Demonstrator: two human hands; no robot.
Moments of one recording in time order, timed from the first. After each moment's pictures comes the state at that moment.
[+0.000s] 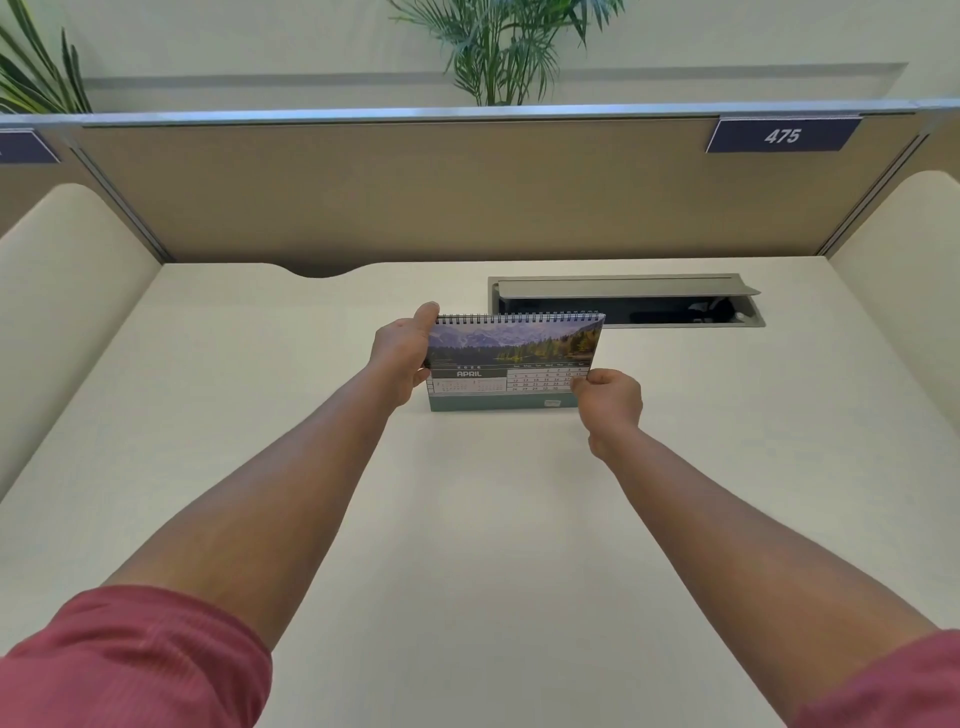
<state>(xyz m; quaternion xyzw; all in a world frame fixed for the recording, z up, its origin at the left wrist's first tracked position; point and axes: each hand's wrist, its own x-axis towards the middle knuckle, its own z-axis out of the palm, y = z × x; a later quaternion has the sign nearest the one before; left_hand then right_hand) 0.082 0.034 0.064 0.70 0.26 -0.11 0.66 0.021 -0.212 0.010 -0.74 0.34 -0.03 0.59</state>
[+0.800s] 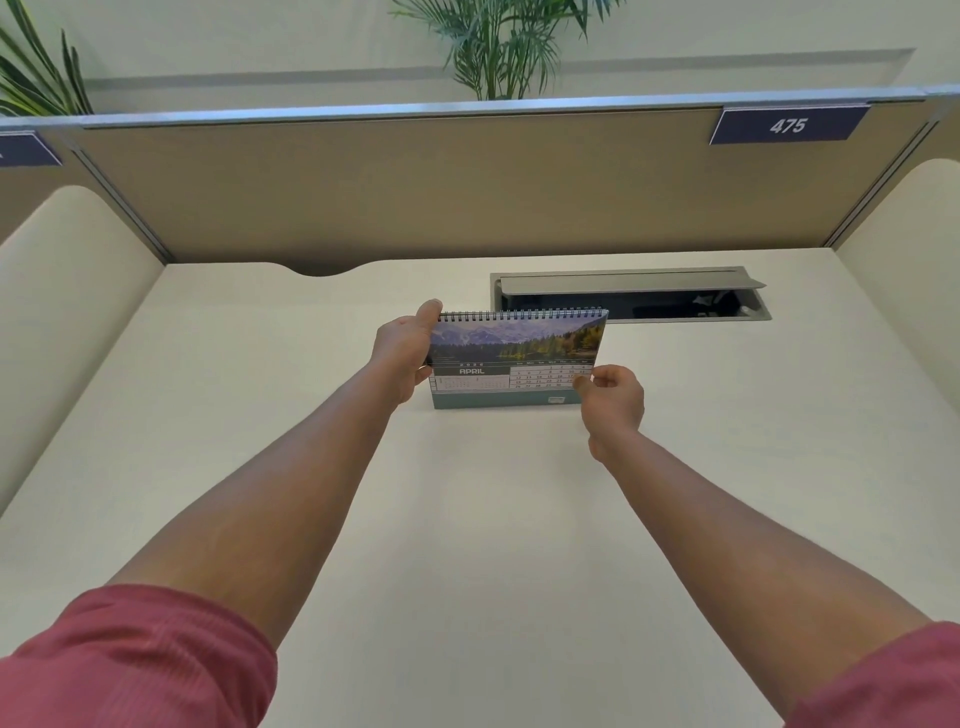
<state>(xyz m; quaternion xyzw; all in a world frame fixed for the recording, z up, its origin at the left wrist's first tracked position) 0.082 0.033 0.066 0.70 0.26 -0.11 0.66 0.014 -0.208 0.007 -0.71 0.35 -0.06 0.61</state>
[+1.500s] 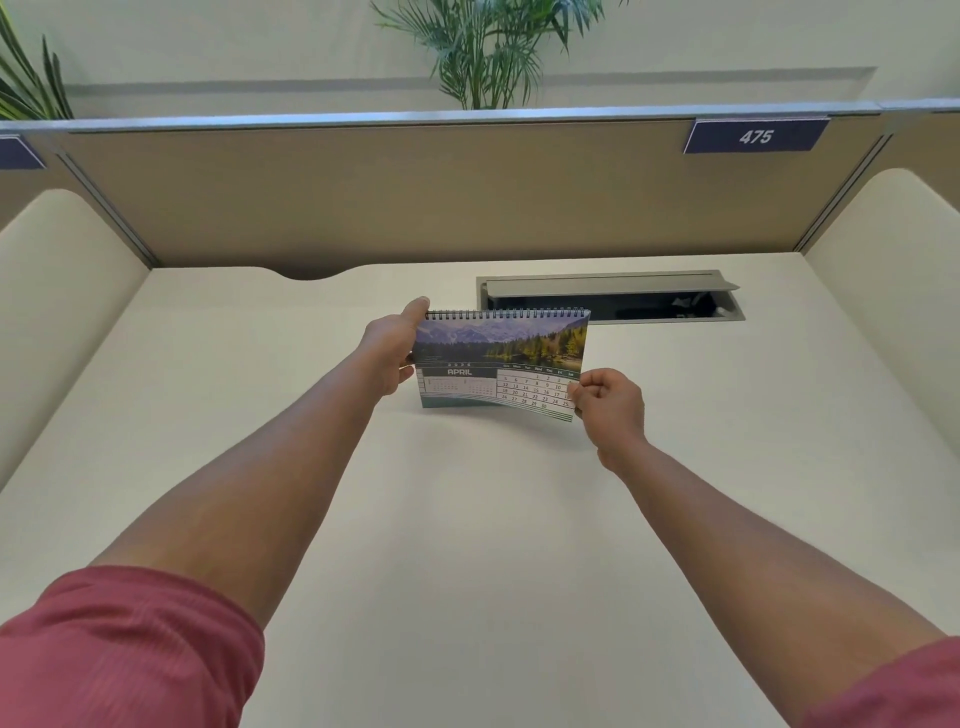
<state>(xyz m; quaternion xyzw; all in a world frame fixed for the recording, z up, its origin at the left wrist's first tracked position) 0.071 0.032 0.091 0.71 0.25 -0.15 0.64 -0.013 -0.233 0.012 -0.76 0.24 -0.05 0.60</state>
